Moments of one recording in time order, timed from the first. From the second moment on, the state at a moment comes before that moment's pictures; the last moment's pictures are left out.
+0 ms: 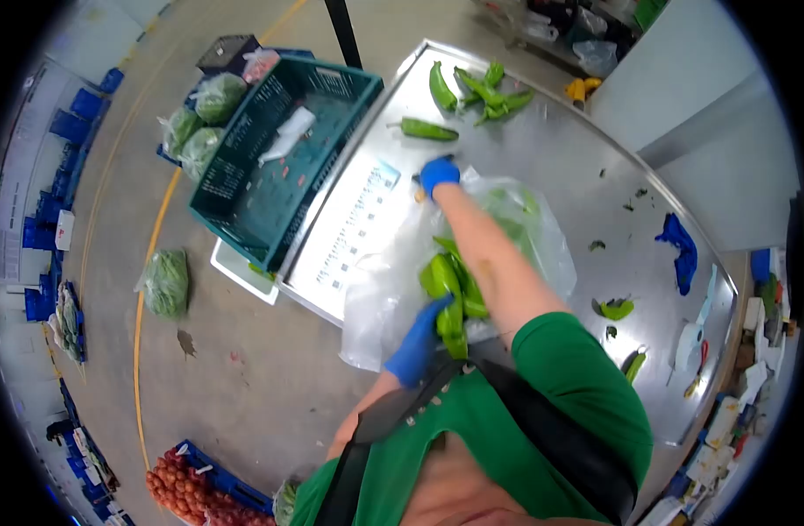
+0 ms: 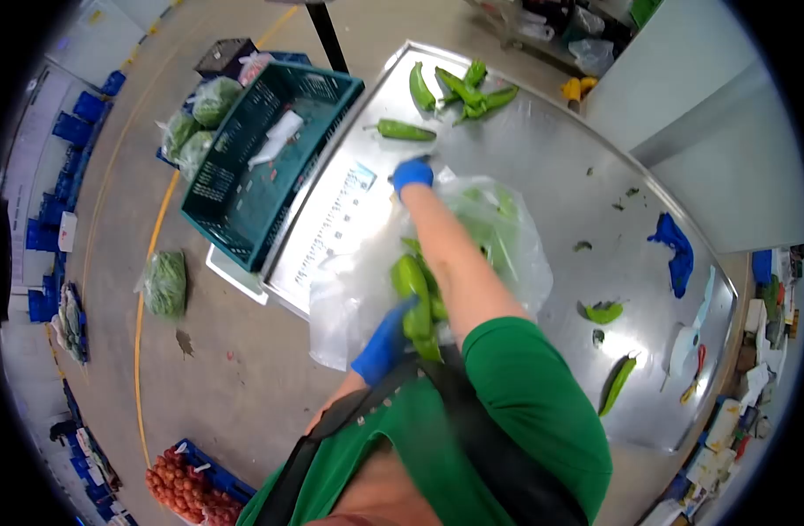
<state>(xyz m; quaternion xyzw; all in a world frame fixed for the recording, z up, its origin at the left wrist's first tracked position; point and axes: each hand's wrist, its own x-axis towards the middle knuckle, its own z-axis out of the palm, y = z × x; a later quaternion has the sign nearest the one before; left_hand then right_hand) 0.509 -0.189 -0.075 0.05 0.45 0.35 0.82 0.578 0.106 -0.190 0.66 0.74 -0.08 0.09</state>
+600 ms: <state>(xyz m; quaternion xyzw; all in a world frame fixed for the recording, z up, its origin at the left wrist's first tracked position) 0.485 -0.101 -0.131 0.19 0.43 0.34 0.81 0.734 -0.092 -0.082 0.52 0.69 -0.44 -0.23</state>
